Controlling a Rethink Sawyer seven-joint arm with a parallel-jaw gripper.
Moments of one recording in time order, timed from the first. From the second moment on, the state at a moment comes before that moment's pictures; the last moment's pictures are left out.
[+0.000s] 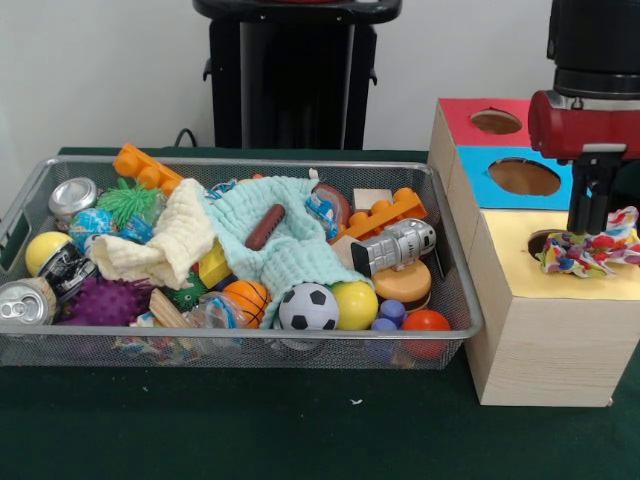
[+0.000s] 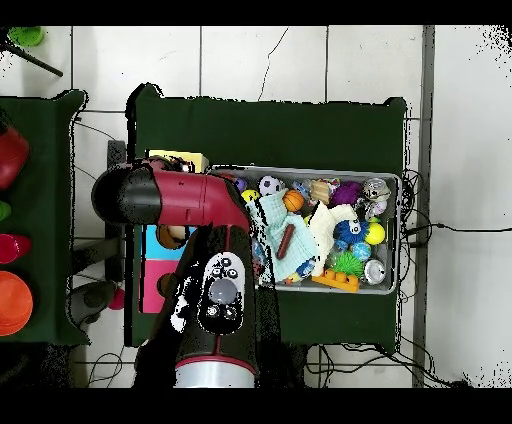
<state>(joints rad) 0.13 -0.57 -0.12 1.43 0.22 0.45 1.66</state>
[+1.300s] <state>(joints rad) 0.13 -0.55 -0.12 1.43 0.23 0.45 1.66</state>
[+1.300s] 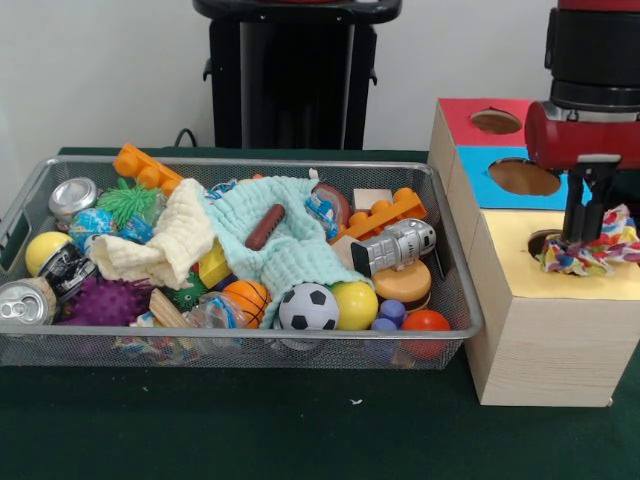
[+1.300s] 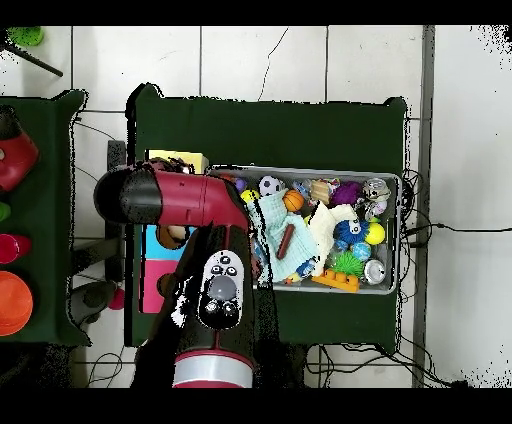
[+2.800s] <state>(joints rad) 0.12 -0.43 -0.11 1.42 0.23 0.47 1.66</state>
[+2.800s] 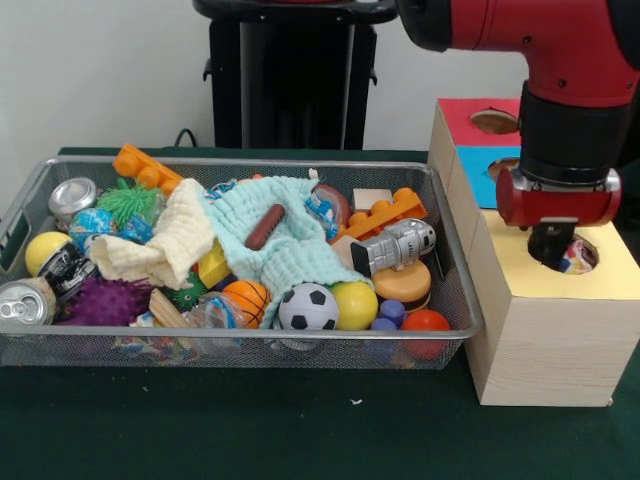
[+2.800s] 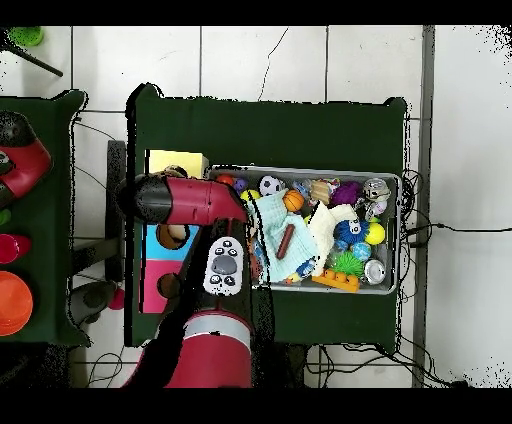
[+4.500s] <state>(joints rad) -0.03 -0.74 -0.05 1.44 0.01 0.82 1.66</state>
